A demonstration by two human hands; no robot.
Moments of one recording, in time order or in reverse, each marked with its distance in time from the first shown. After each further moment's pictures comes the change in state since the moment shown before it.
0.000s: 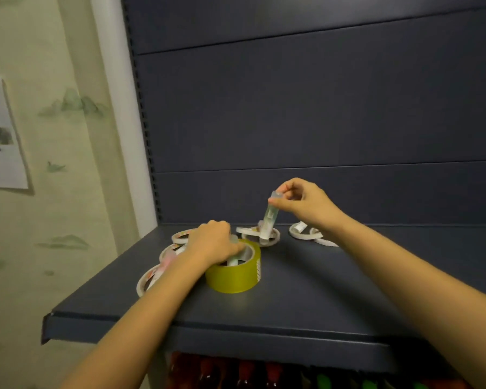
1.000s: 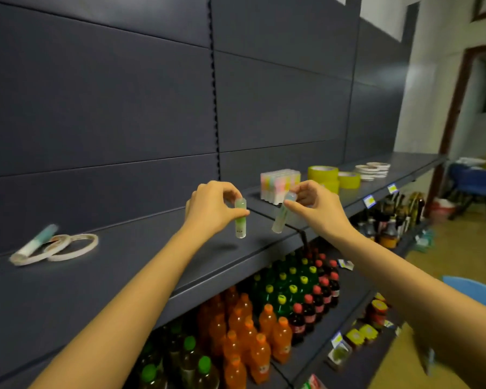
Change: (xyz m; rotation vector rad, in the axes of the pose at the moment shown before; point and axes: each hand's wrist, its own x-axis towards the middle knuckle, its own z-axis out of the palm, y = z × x) left_hand -0.086 0.384 -0.016 -0.808 0.051 0.804; right_hand -0.277 0.042 -0.321 -0.568 0.819 0.221
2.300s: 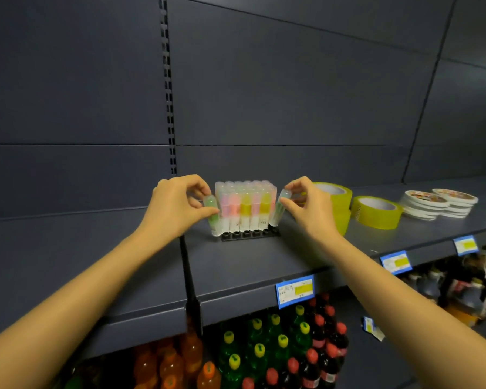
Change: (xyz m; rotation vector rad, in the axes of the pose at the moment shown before) left_hand 0.156 0.046 0.184 0.115 0.249 -0.190; right_hand 0.235 0.242 -0.020 0.061 -0.188 -0.187
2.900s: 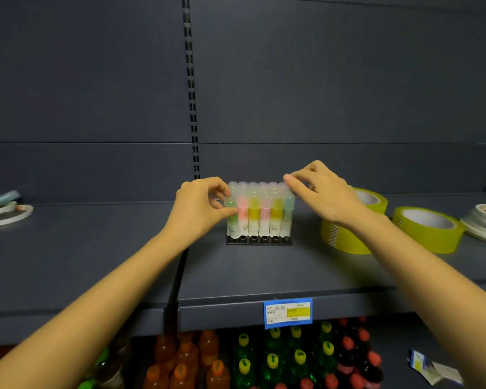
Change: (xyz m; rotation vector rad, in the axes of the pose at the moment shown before) left_hand 0.013 0.026 0.041 0.112 0.089 -0.114; right_hand 0.064 0.017 -0.018 -0.292 -0.385 -0.221
